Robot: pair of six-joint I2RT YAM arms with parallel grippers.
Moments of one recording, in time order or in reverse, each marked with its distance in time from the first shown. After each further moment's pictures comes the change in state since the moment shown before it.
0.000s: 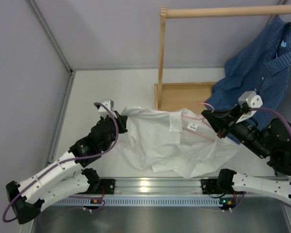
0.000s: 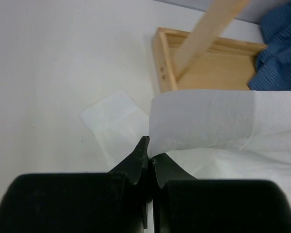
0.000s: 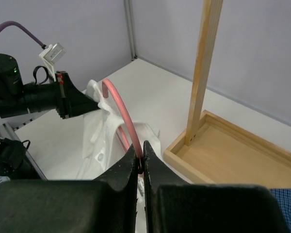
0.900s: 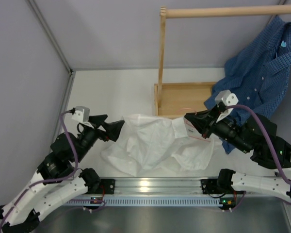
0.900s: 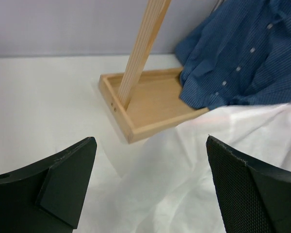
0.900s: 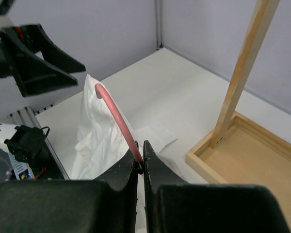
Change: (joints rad) left arm 0.002 -0.342 0.141 -0.157 0.178 0.164; right arm 0.000 0.085 -0.074 0.091 -0.111 0.029
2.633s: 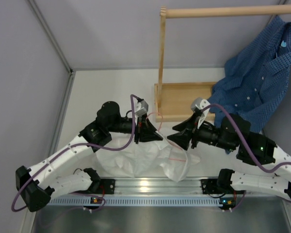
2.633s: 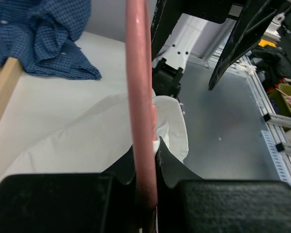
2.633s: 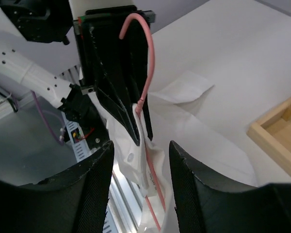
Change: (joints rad) left arm 0.057 0.595 0.075 0.361 1.136 0.078; right arm 0.001 0.044 -0.069 -0.043 -0.189 0.192
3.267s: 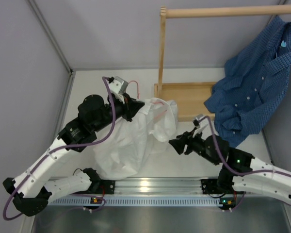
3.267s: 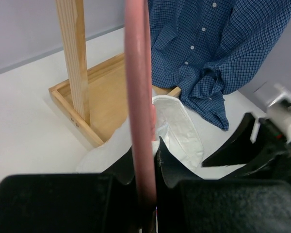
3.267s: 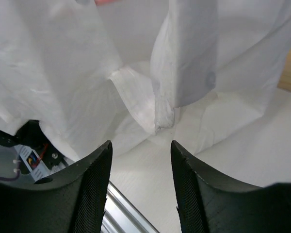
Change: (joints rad) left arm 0.002 -0.044 0.316 -0.362 -0.798 0.026; right arm 0.000 -0.048 -0.552 0.343 0.256 0.267
